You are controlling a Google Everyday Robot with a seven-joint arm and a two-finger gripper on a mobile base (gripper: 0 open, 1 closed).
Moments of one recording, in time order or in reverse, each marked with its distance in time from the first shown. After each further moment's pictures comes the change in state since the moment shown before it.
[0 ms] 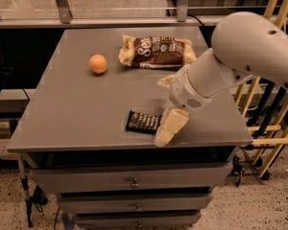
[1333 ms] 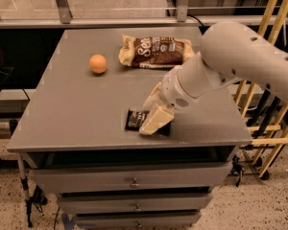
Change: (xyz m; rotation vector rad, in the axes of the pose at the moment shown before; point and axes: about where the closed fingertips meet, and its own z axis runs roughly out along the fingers) arm -0.010 -0.016 0.030 0.014 -0.048 0.020
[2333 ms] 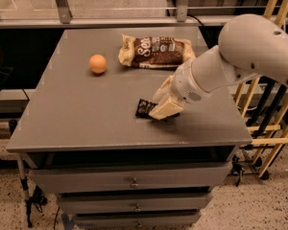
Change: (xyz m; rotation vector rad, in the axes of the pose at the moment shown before) arm 0.001 -0.016 -0.024 0.048 -0.047 -0.003
